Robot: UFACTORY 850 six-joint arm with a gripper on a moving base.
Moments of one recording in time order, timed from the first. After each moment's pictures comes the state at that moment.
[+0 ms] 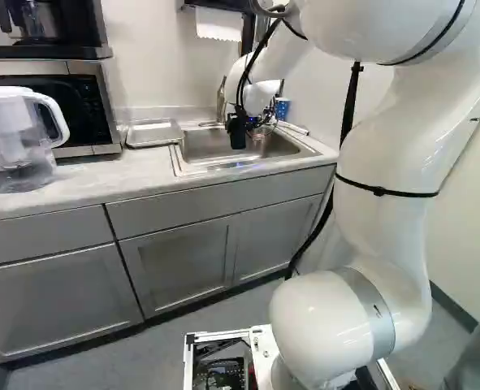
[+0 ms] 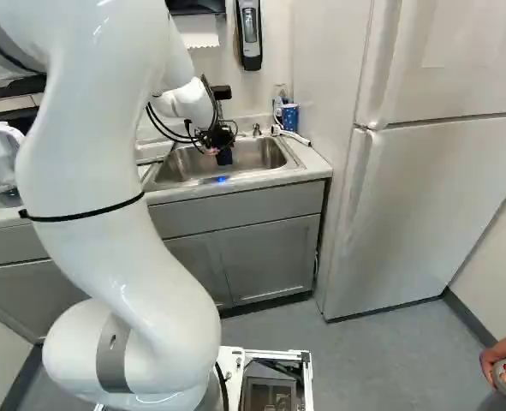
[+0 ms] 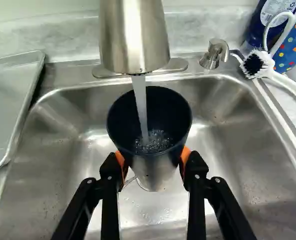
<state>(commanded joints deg) 5.6 -13.9 -65.0 4.7 -2.5 -6.3</state>
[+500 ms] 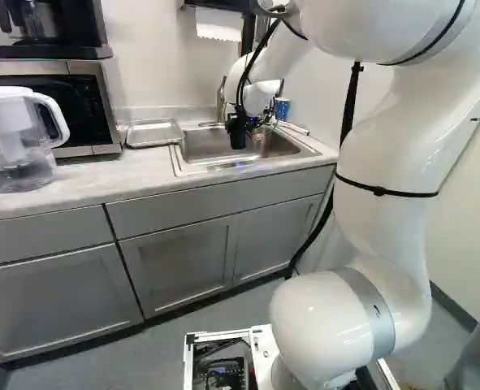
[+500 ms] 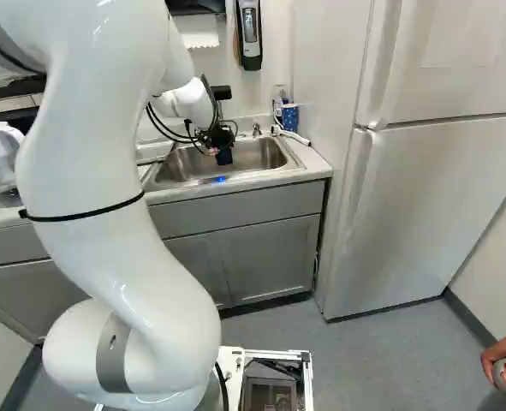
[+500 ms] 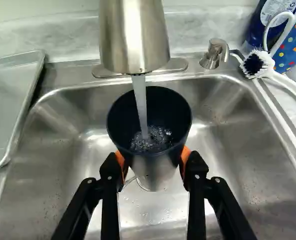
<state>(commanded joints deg) 5.6 -13.9 -65.0 4.7 -2.5 -6.3</state>
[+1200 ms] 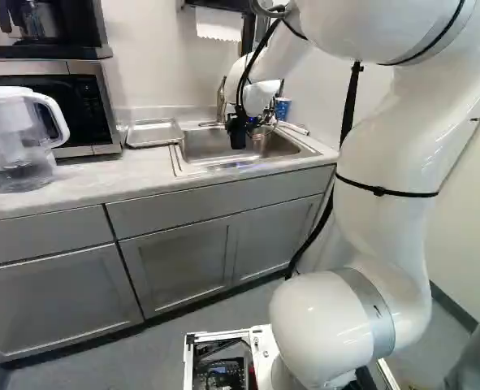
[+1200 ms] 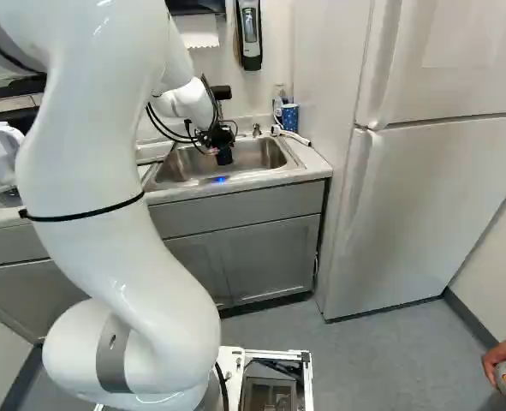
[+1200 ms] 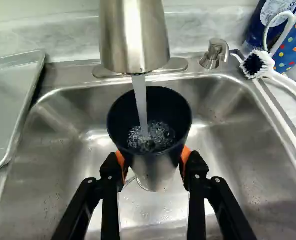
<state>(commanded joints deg) 5.6 -13.9 -65.0 4.7 -2.5 -6.3</state>
